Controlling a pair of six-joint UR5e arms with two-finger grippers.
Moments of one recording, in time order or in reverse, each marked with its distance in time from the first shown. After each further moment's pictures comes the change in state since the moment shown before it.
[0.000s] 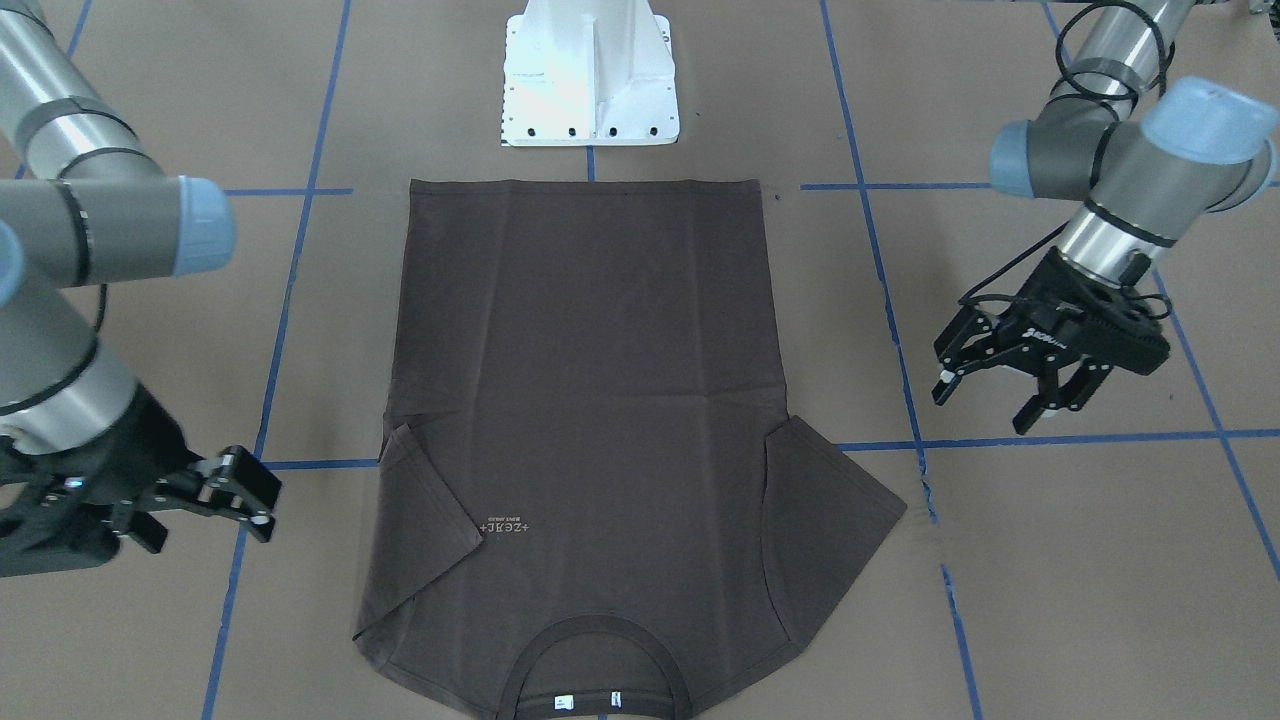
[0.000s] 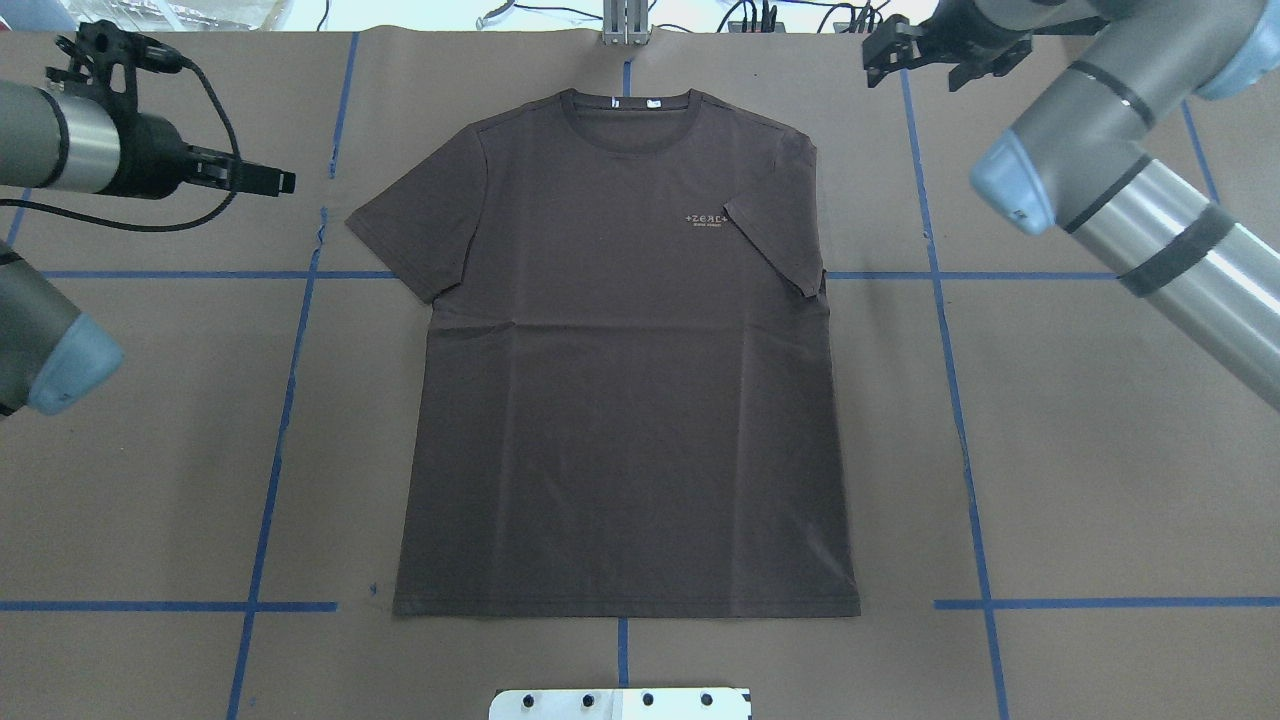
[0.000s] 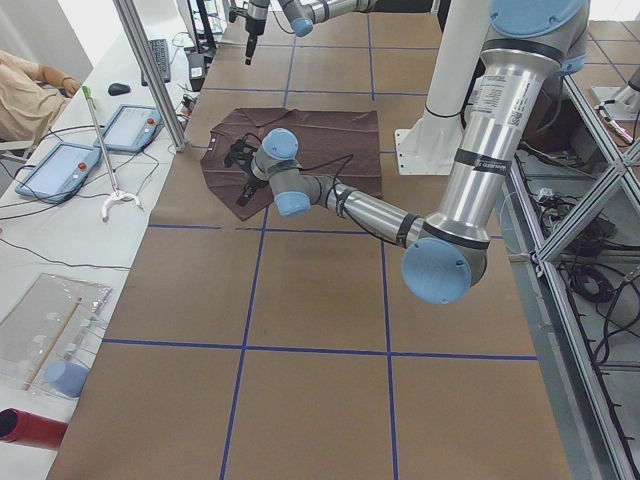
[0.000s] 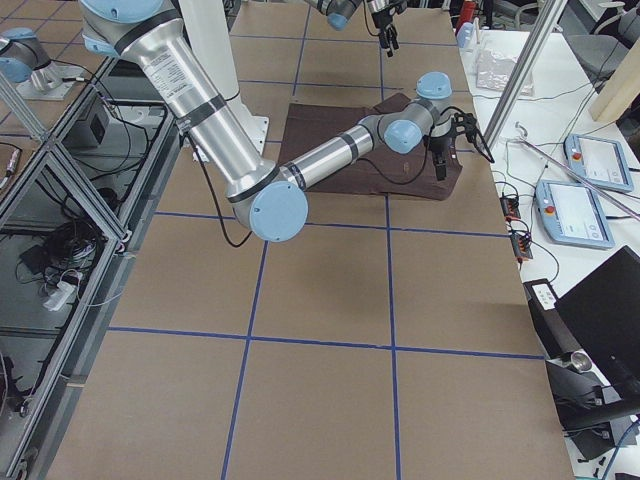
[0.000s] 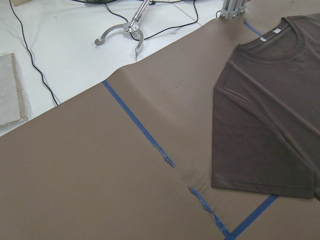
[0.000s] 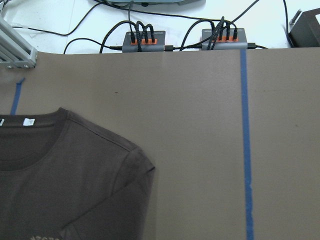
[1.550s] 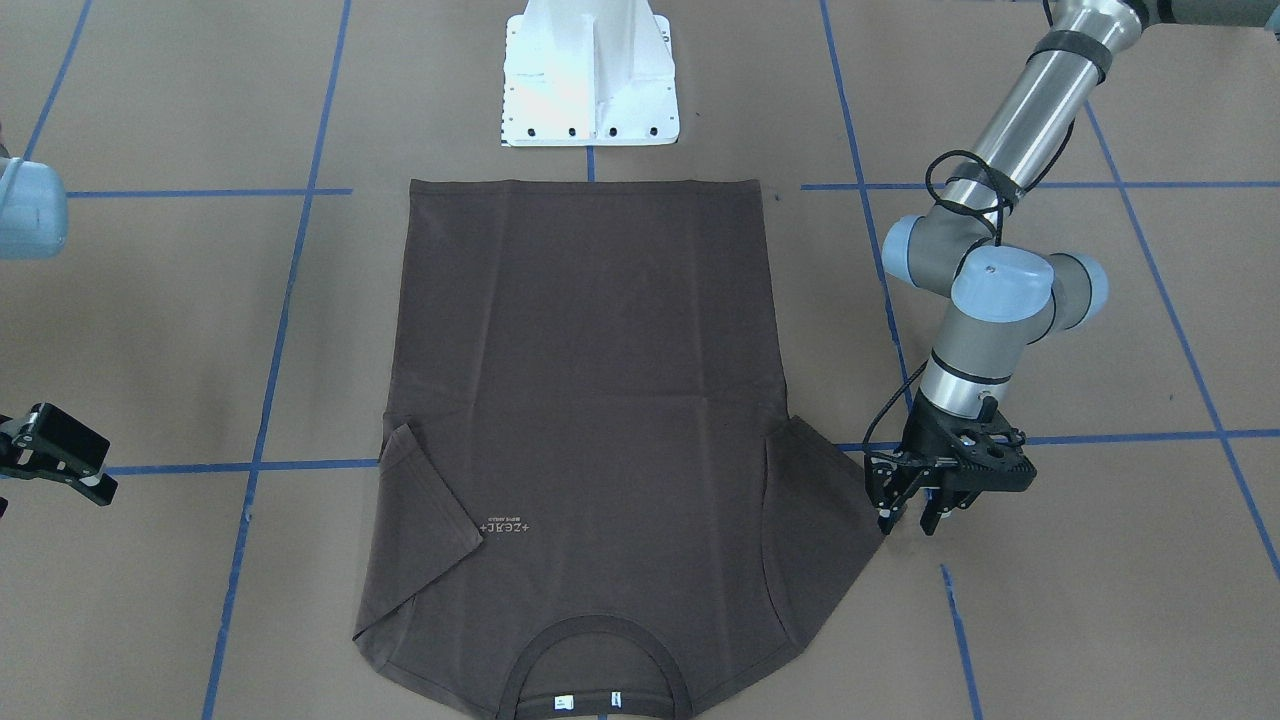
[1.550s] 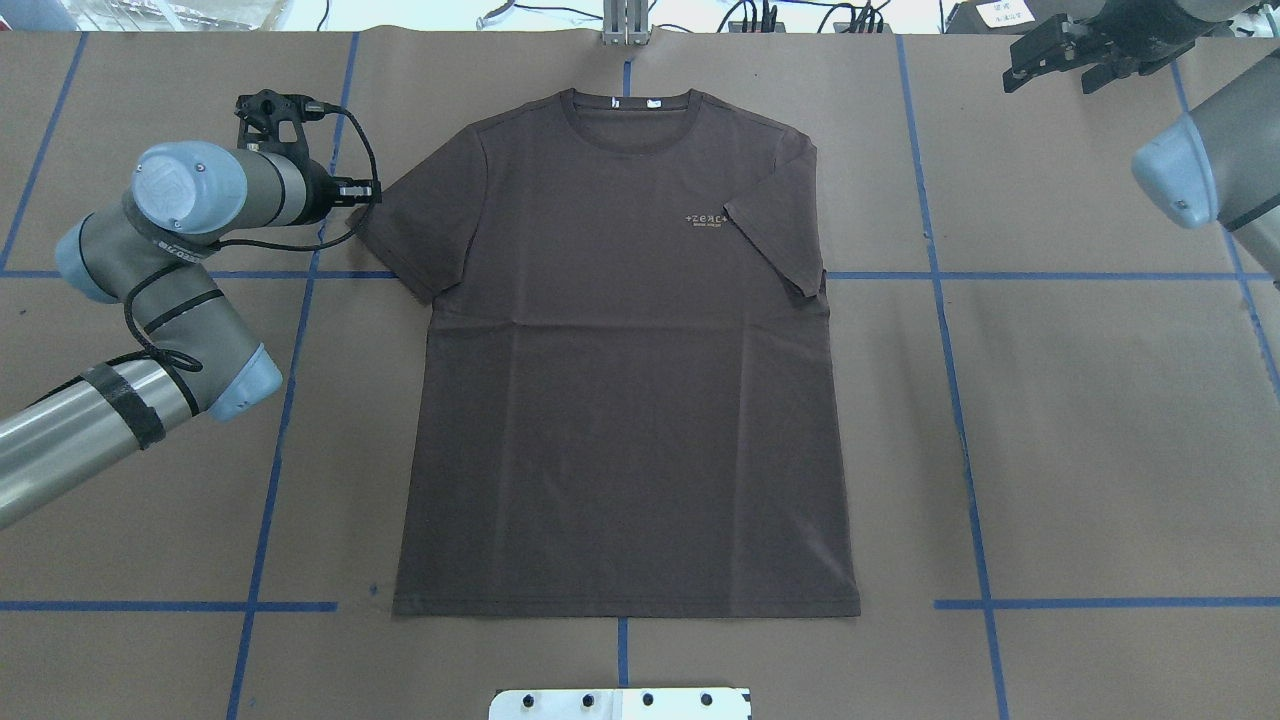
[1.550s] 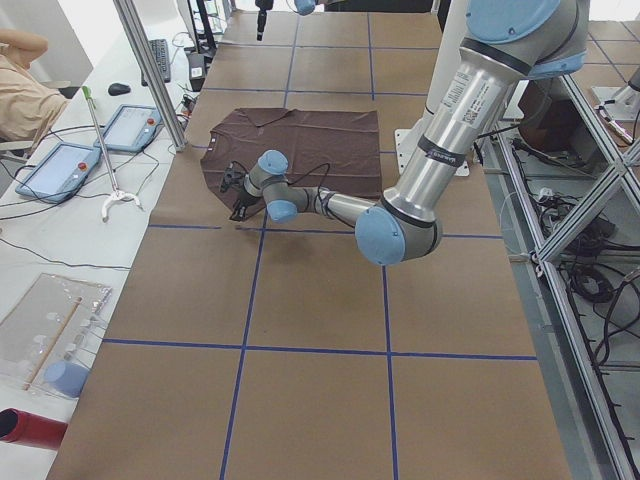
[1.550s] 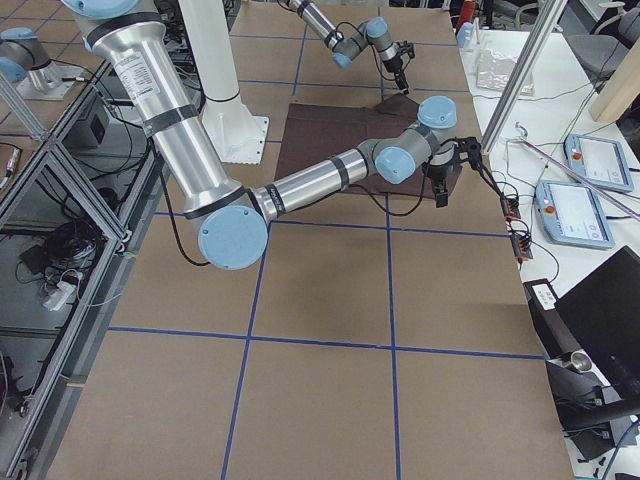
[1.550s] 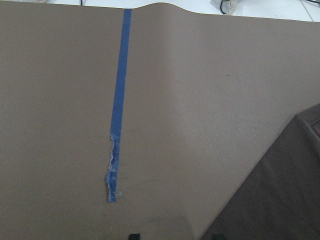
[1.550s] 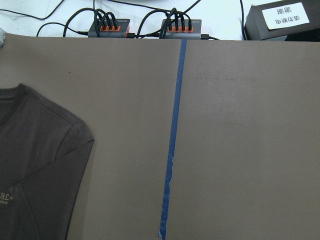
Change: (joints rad) left arm 0.123 -0.220 0.415 -0.081 0.277 -0.153; right arm 0.098 -0.131 0.074 0.007 0.100 -0.115
